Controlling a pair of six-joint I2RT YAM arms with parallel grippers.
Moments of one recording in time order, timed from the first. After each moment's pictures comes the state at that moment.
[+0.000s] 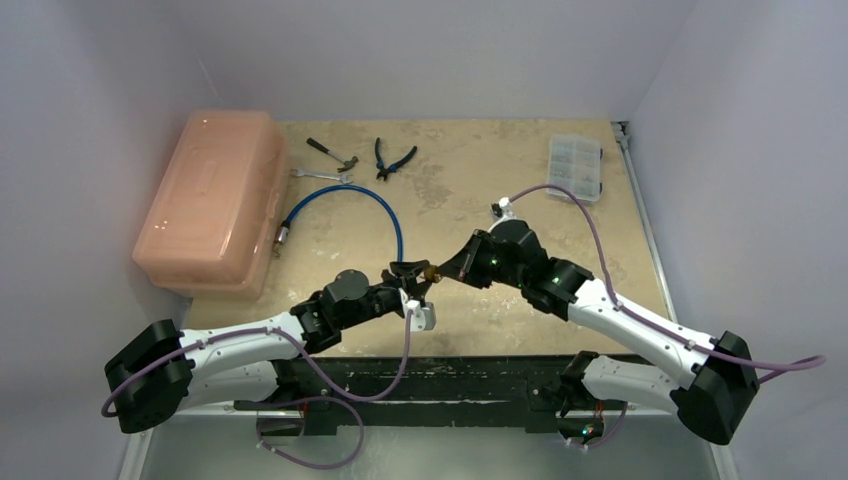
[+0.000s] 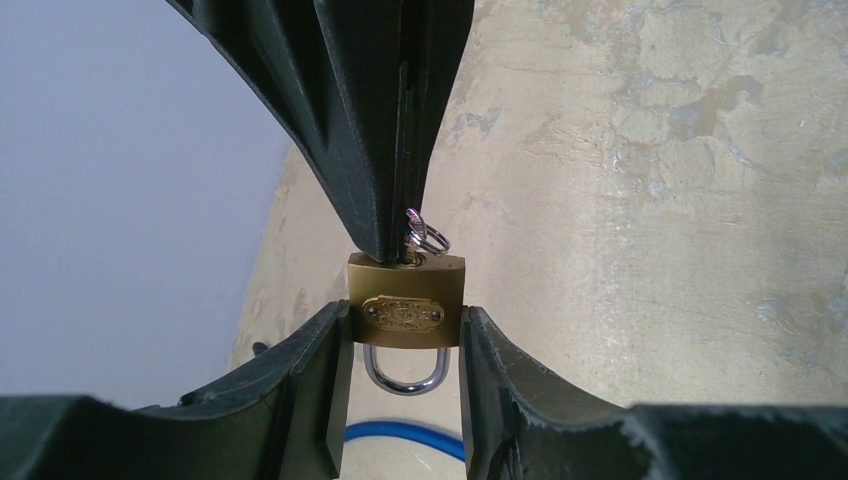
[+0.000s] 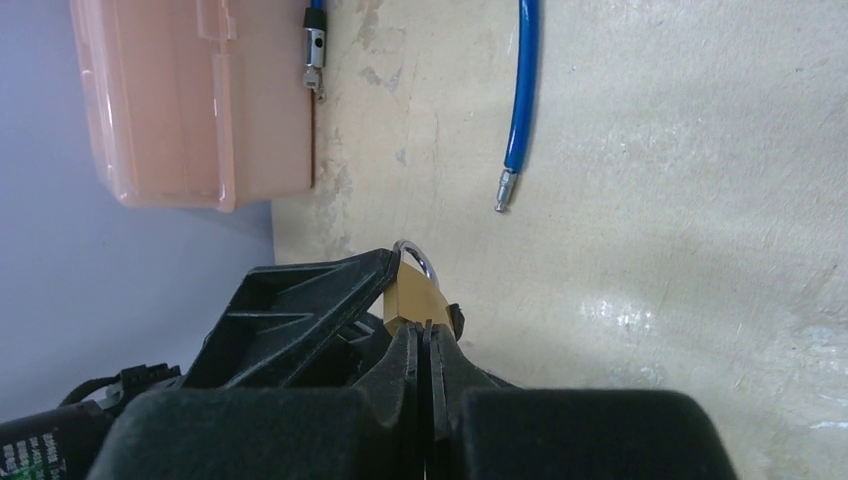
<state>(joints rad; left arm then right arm) -1.00 1.07 0.39 0.51 0.10 0.84 0.80 1.07 0.78 -0.25 -0.04 1.07</state>
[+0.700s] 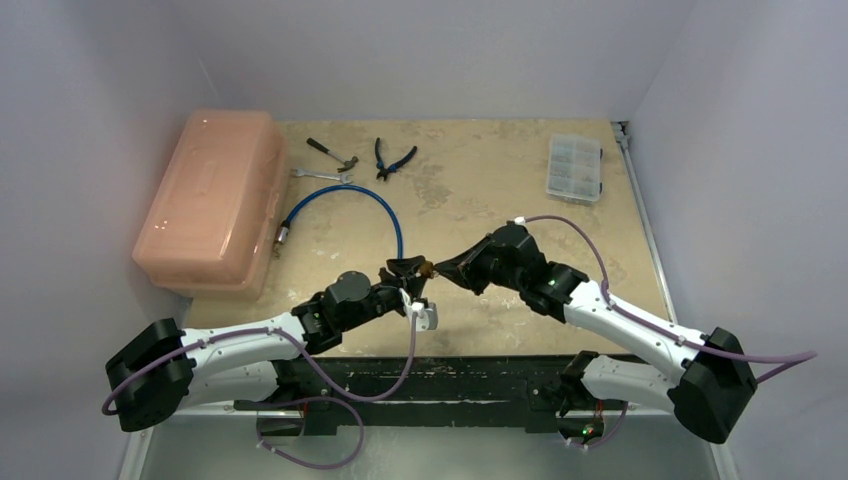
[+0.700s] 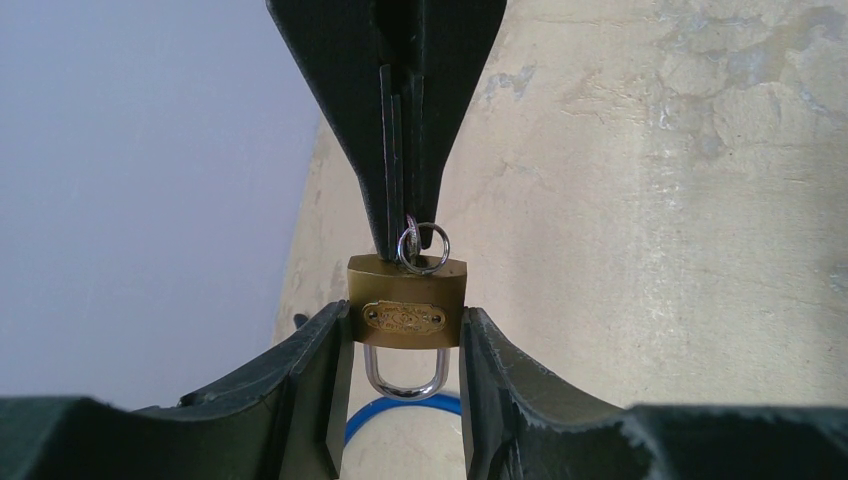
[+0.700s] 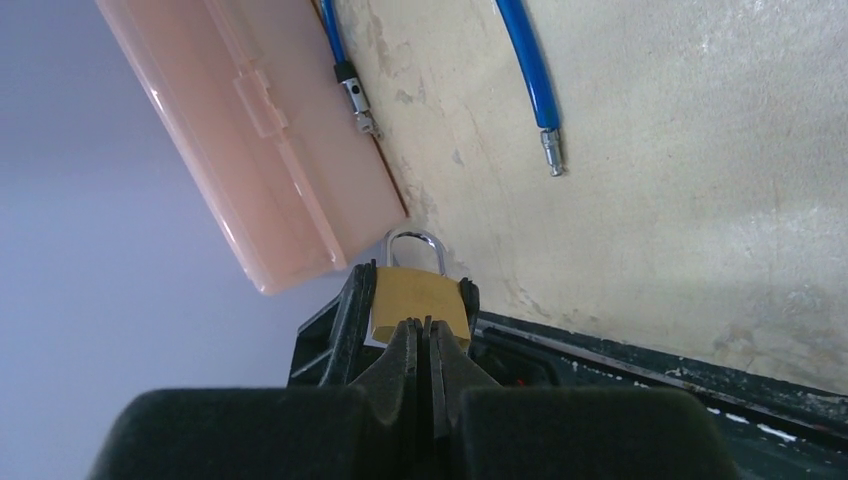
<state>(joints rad) -1.00 1.07 0.39 0.50 0.00 0.92 0.78 1.09 0.70 -0.18 -0.08 1.58</state>
